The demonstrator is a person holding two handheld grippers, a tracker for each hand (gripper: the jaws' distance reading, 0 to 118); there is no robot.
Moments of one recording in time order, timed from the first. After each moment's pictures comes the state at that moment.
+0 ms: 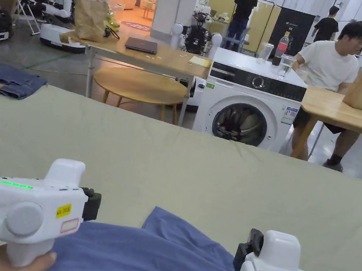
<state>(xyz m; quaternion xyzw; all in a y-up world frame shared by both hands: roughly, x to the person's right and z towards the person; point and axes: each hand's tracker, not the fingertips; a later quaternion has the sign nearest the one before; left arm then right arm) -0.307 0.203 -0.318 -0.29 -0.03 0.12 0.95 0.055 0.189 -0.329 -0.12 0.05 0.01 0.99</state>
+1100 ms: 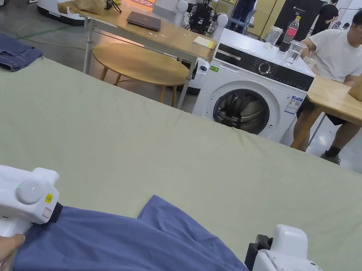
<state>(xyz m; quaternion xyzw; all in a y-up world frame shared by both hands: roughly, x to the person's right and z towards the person) -0.366 0.097 -0.400 -0.48 0.05 0.10 0.87 0.074 0.175 -0.407 -0.25 0.05 0.05 0.97</state>
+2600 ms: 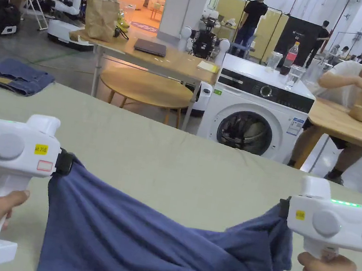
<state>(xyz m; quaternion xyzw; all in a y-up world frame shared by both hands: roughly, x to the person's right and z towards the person) -0.395 0.256 -0.361 -0.31 0.02 0.12 0.94 0.106 0.267 -0.509 -0.26 0.06 0.07 0.96</state>
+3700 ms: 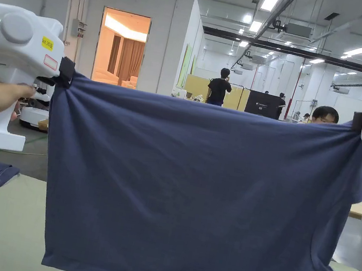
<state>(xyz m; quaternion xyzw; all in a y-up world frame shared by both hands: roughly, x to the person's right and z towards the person) -0.417 0.556 -0.463 -0.14 0.04 0.04 0.99 0.146 0.583 -0.531 -0.01 -0.04 0.08 1.00</state>
